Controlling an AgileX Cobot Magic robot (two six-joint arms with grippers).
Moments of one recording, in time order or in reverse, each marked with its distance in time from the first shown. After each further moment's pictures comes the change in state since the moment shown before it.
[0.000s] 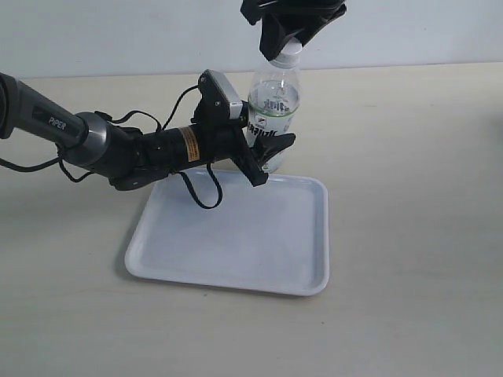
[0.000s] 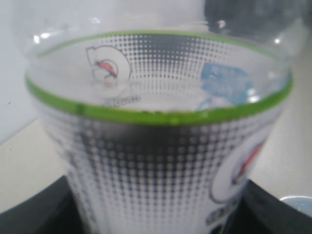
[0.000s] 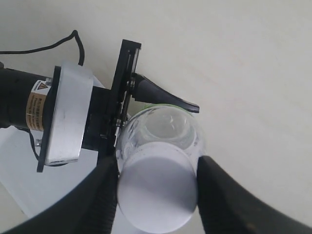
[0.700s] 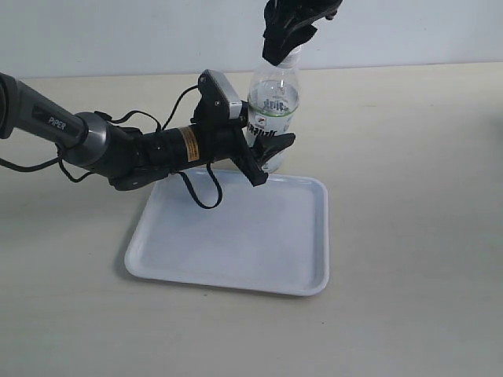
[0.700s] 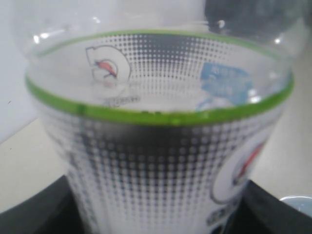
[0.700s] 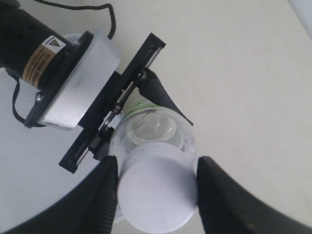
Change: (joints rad) left arm 0.000 0.000 0.000 0.000 0.000 -0.004; right arm 0.000 0.000 0.000 0.007 0.000 -0.429
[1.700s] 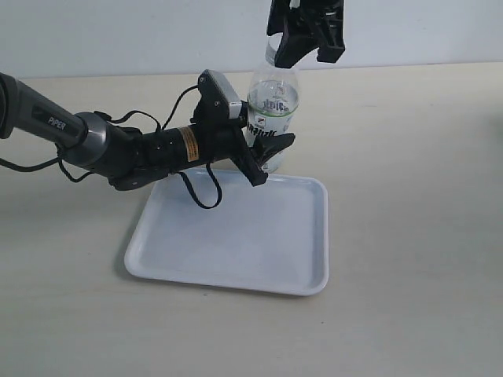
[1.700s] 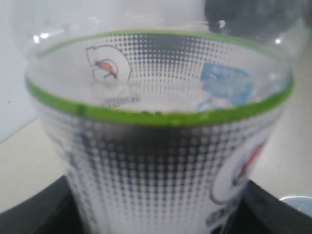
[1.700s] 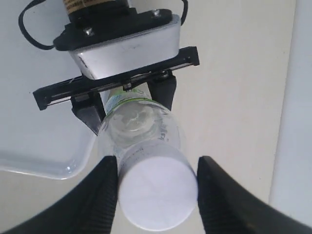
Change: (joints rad) left arm 0.000 0.000 0.000 0.000 0.000 0.000; right arm 0.000 0.000 -0.001 0.005 0.013 -0.687
